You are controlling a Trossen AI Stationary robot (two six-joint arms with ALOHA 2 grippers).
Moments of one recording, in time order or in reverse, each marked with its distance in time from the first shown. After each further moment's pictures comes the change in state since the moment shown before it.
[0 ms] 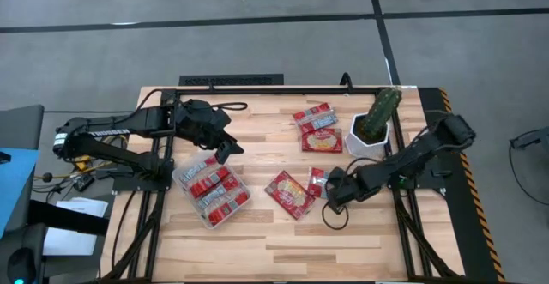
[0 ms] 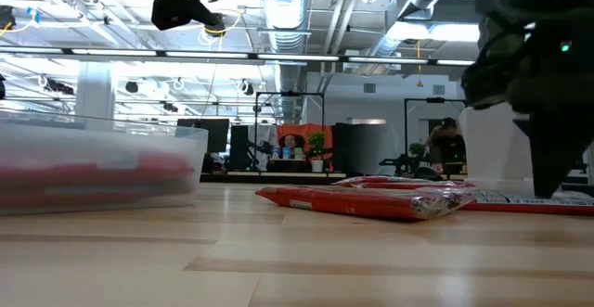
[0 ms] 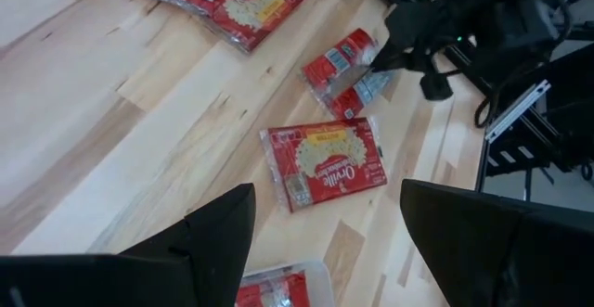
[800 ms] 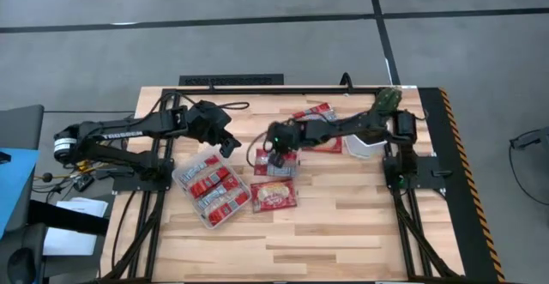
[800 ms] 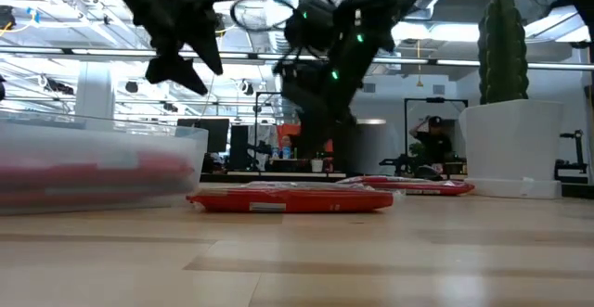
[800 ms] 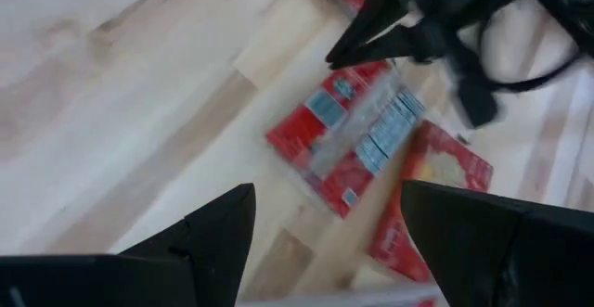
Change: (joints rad) left arm 0.175 0.002 -0.272 0.161 -0.019 0.115; right arm -0.539 0.454 0.603 0.301 0.007 -0.910
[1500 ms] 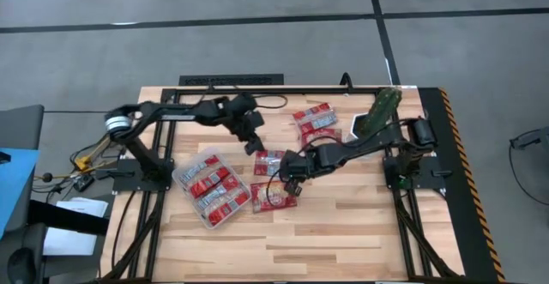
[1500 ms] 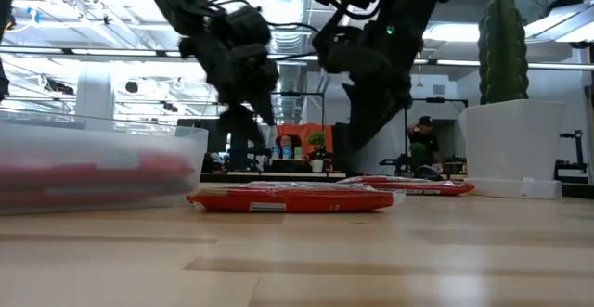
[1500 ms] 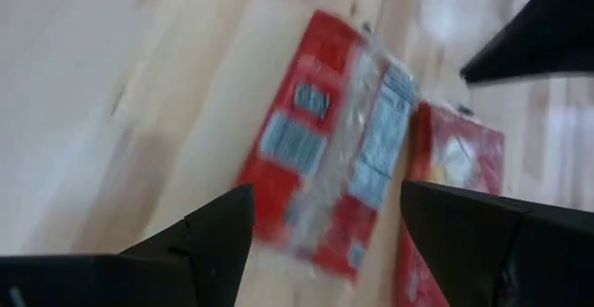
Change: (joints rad) left arm 0.124 0.557 0.215 0.160 0.373 0.298; right arm 0.251 -0.142 -0.105 -0.248 0.061 0.314
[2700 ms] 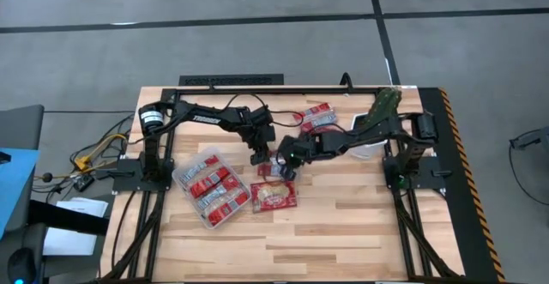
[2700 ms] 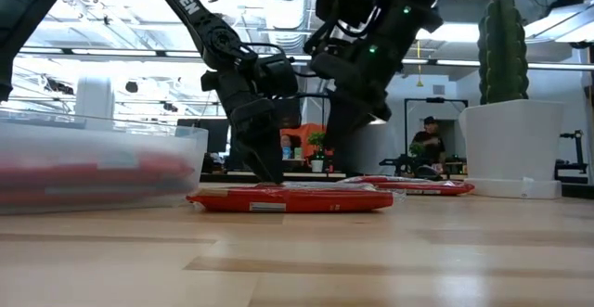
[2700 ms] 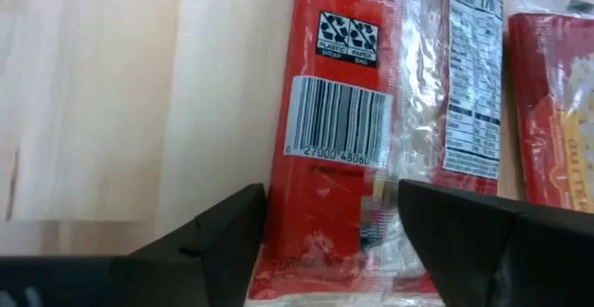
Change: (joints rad) left arm -0.054 0.303 0.117 -0.106 -0.047 0.380; right arm -0.137 -0.036 -0.098 0.289 -0.054 -0.130
